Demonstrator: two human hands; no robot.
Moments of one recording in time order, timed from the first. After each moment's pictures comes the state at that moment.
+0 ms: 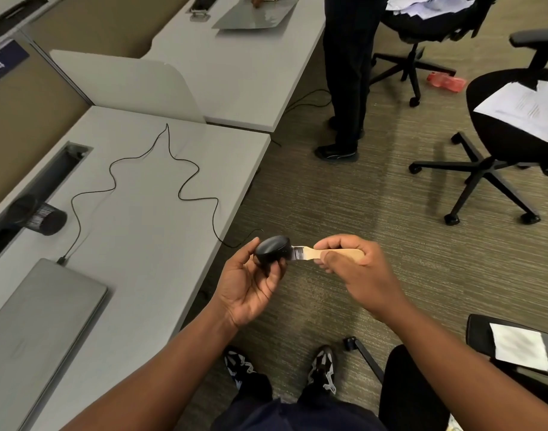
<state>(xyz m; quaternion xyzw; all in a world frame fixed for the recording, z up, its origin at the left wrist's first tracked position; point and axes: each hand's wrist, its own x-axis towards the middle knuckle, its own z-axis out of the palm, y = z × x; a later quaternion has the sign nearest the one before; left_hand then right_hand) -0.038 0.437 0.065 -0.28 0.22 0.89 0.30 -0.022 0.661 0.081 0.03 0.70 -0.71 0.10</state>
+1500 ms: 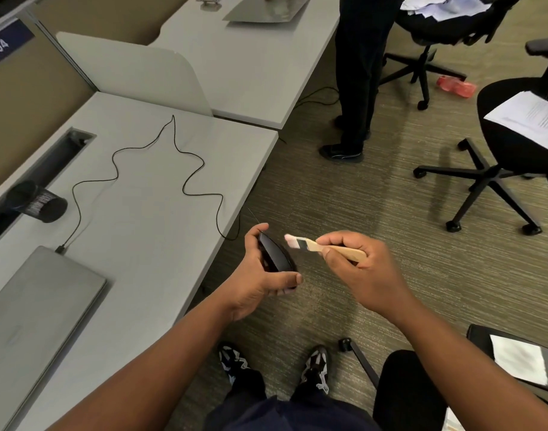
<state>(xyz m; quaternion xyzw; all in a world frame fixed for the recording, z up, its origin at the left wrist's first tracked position) -0.046 0.431 0.061 -0.11 0.61 0.72 0.31 -0.036 0.664 0.083 -0.04 0.77 -0.63 0.07</state>
